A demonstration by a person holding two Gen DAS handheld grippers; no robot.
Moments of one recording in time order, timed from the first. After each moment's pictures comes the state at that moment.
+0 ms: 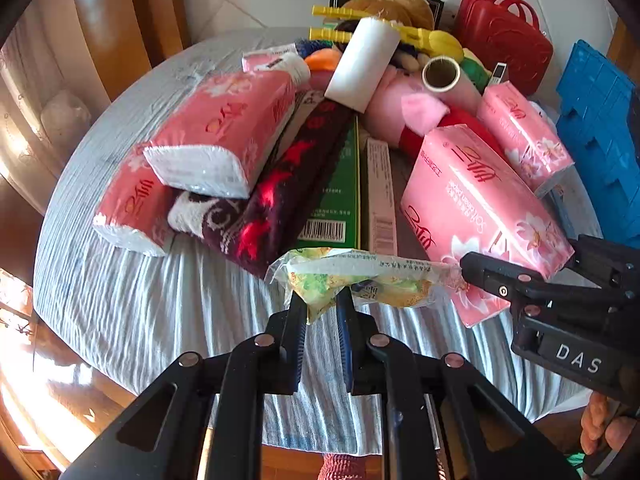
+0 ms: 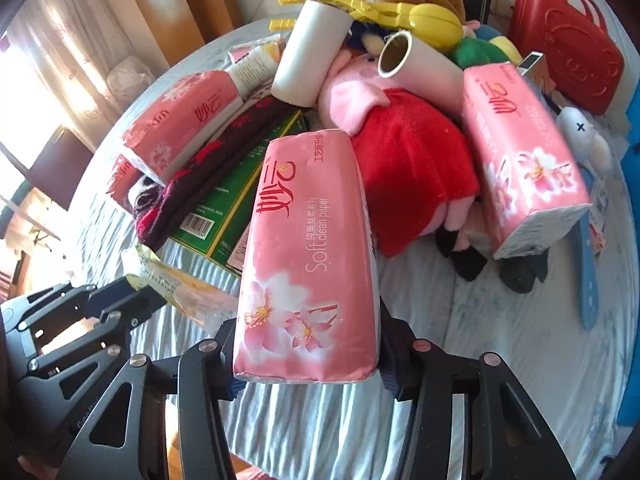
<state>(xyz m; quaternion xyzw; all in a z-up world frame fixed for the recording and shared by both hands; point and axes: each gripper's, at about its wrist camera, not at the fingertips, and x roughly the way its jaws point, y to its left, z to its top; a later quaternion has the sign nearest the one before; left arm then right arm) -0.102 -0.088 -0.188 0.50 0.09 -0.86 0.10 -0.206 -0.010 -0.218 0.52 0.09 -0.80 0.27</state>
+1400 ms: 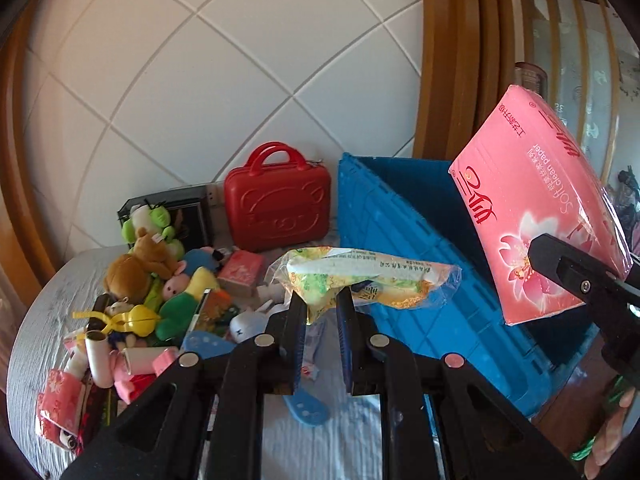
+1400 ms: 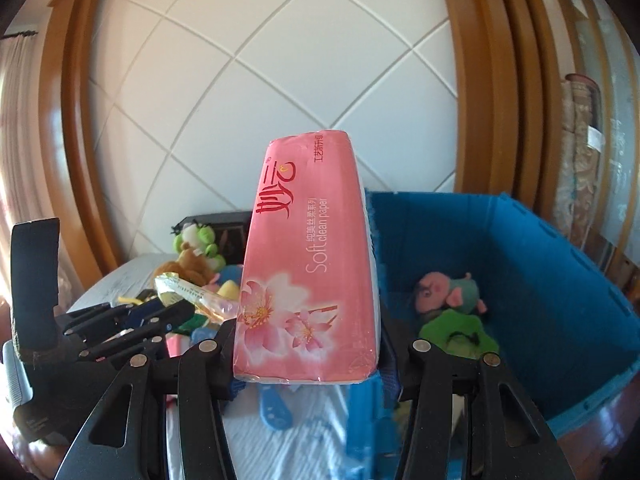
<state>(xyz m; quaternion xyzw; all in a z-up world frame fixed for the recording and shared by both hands) -0.201 0.223 0.041 0.27 0.00 -0.96 -0.11 -0.181 0.358 0.057 0.22 -0.02 -0.97 0.06</state>
